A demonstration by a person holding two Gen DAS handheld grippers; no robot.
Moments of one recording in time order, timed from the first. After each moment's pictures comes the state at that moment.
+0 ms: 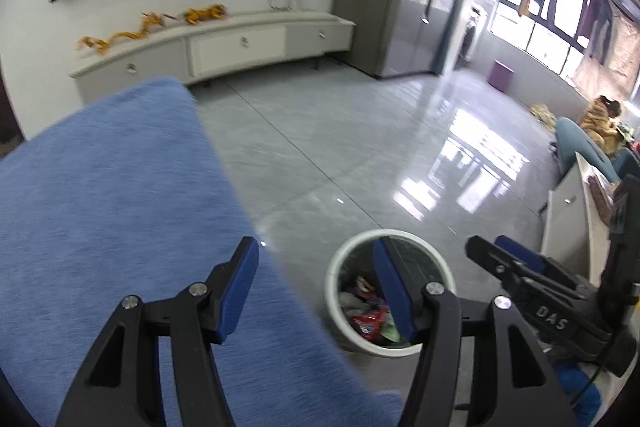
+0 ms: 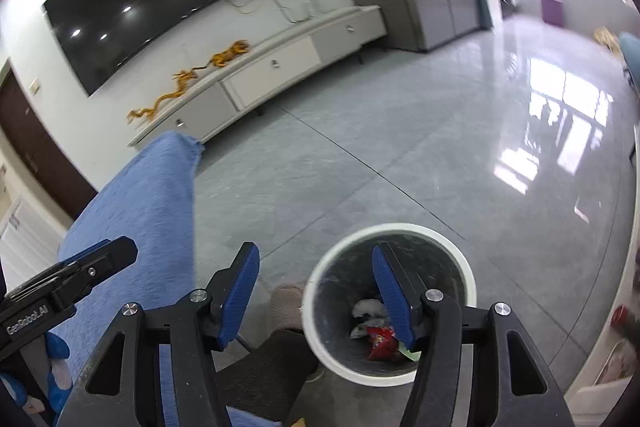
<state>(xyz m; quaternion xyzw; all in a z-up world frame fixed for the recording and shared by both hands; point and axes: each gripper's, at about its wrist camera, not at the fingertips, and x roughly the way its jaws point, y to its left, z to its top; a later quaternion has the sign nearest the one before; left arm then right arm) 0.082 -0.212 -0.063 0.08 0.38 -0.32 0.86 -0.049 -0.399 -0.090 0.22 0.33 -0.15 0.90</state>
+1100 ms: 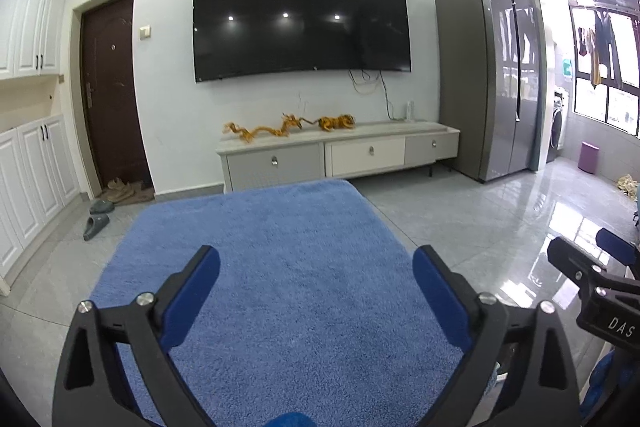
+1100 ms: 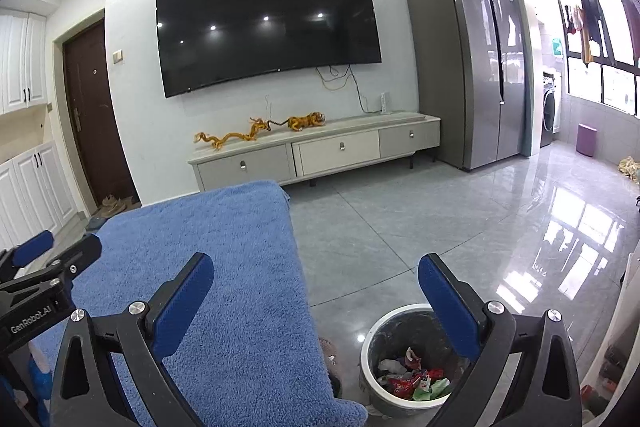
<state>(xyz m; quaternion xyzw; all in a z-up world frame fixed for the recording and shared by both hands) -0.027 -0.036 0.021 0.05 0.19 -0.13 0.97 -0.094 -0.248 -0.001 0.07 0.20 -0.12 0.97</state>
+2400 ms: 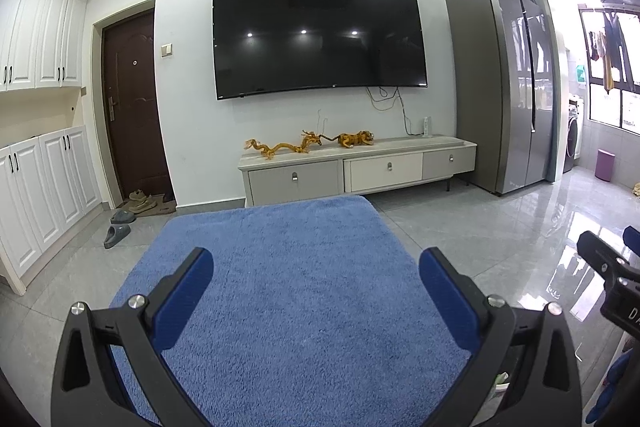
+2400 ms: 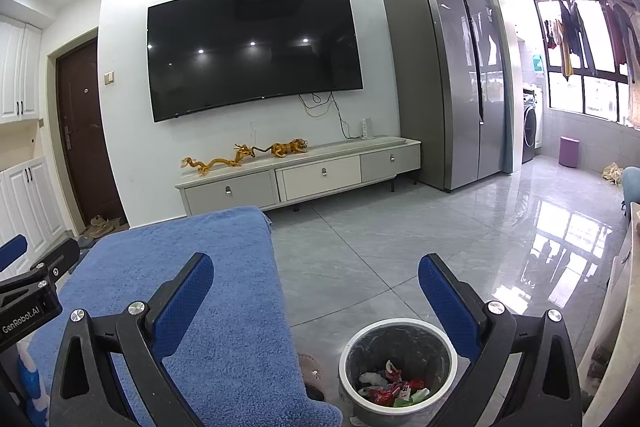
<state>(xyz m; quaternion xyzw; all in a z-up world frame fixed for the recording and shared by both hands) -0.053 -0.040 0.027 0.05 0.16 -0.09 0.98 -0.135 -0.256 0.008 0.07 0.16 -0.15 0.97</state>
